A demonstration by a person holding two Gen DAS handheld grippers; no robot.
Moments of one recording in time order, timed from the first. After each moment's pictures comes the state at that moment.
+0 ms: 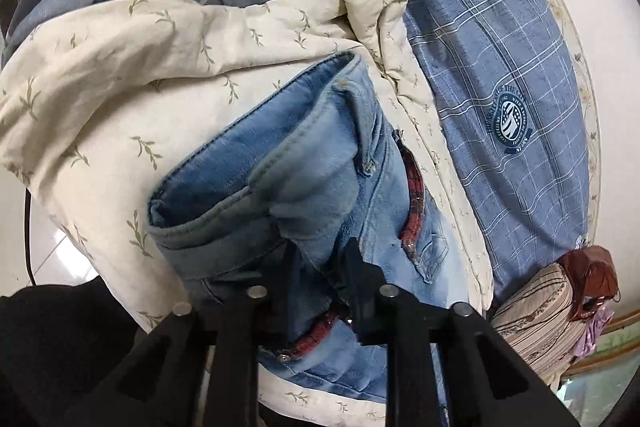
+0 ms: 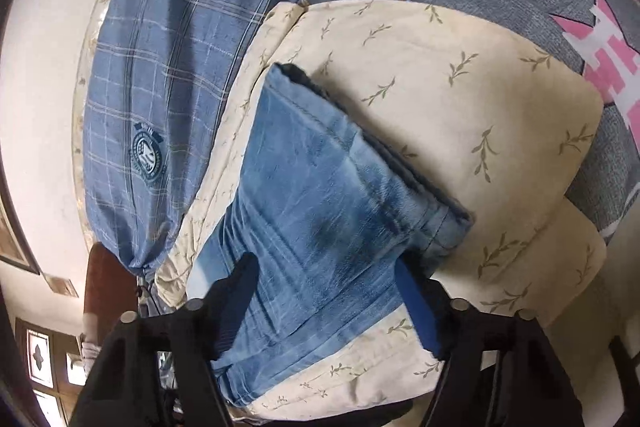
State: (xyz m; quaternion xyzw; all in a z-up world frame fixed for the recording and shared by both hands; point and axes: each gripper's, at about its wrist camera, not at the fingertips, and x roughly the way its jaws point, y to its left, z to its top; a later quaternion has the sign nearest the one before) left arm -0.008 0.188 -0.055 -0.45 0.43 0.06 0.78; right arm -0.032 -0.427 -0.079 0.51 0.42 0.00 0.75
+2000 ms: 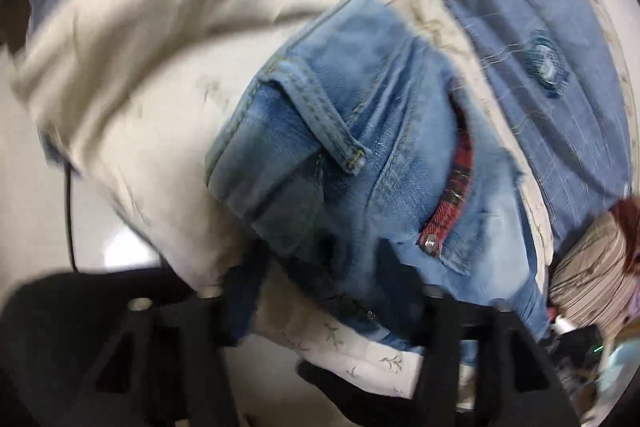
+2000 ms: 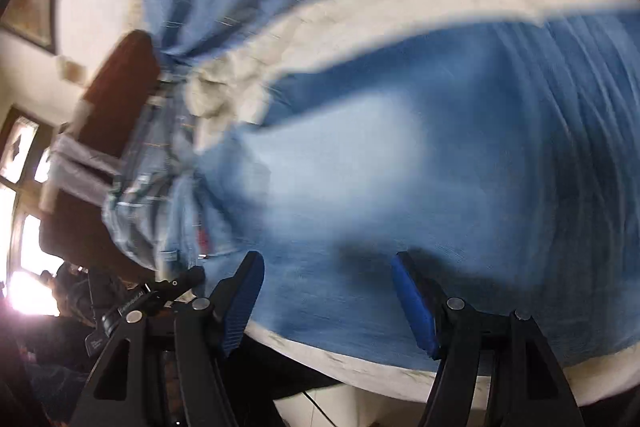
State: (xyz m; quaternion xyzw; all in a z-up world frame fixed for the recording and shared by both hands) left arm -0.032 0.183 -0.090 -0.38 0.51 0.10 0.77; right arm 0.031 -0.180 -0.078 0.28 0.54 0.23 0.76
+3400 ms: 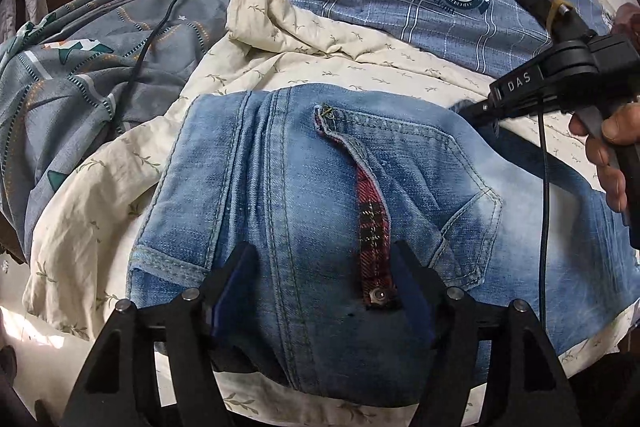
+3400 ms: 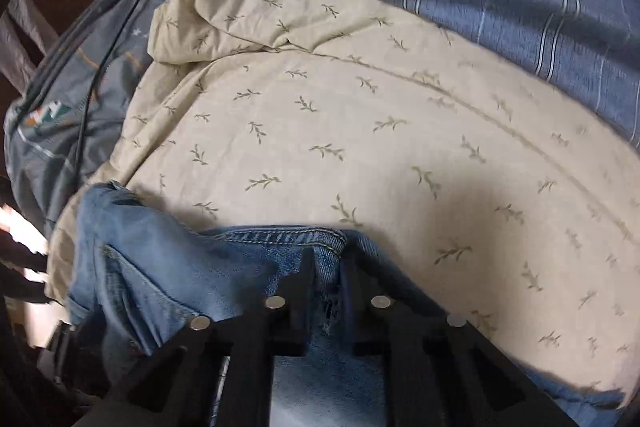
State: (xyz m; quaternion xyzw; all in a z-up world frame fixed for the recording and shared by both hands) left arm 0.018 0.120 -0.061 -0.06 0.43 0.06 0.90; right arm 0.200 -0.027 -0.038 -0.07 0.56 0.24 0.79
